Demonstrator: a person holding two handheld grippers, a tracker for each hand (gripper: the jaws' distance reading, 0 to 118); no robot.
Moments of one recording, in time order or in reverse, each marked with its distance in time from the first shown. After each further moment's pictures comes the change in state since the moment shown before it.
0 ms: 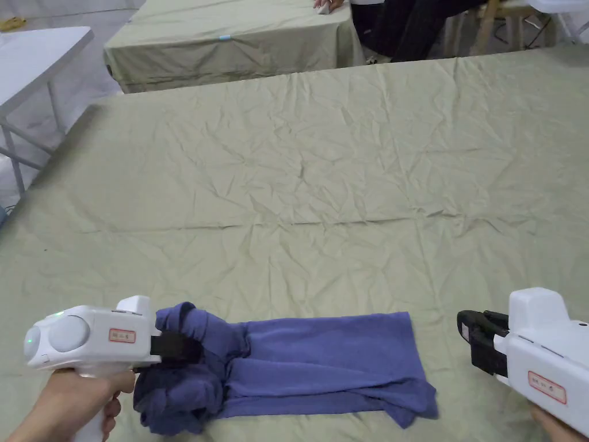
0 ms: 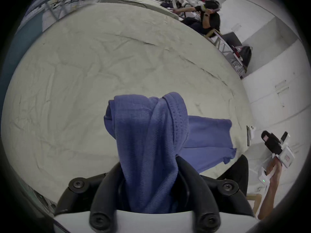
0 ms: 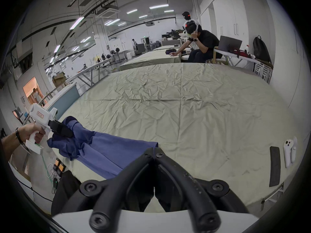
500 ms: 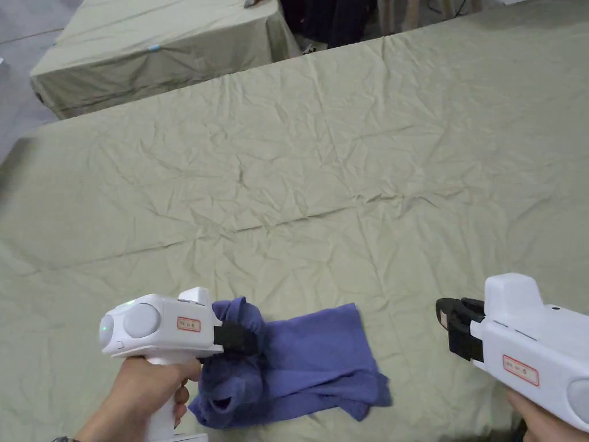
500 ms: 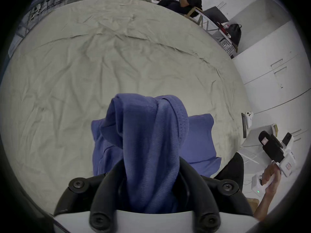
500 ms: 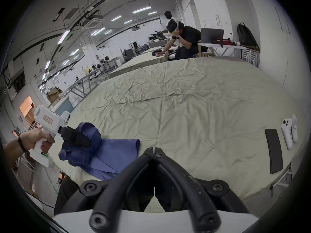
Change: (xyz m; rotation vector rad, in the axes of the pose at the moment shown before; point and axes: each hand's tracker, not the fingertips) left arm 0.130 0.025 -0.101 -0.115 -0.046 -0.118; right arm 0.056 -0.024 0.014 0.024 -0.030 -0.142
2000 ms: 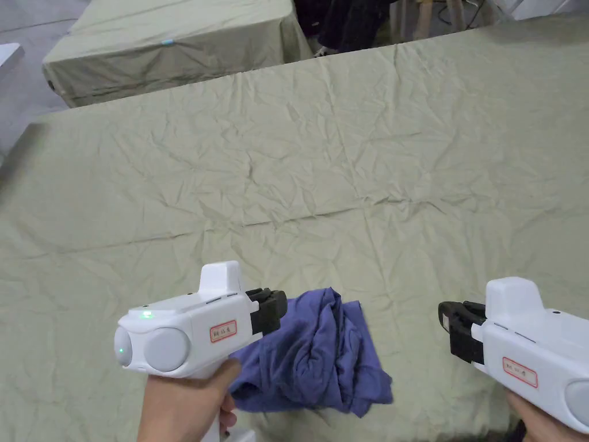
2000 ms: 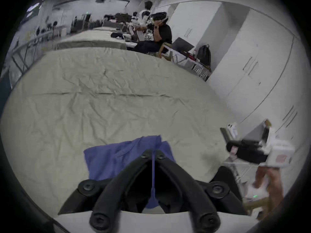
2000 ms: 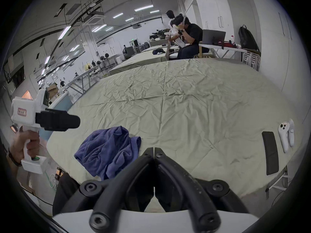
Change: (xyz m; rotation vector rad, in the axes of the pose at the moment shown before) left arm 0.069 -0.060 0.066 0.405 -0.044 -0.211; right arm -0.020 0.002 0.006 -0.015 -0.014 0.042
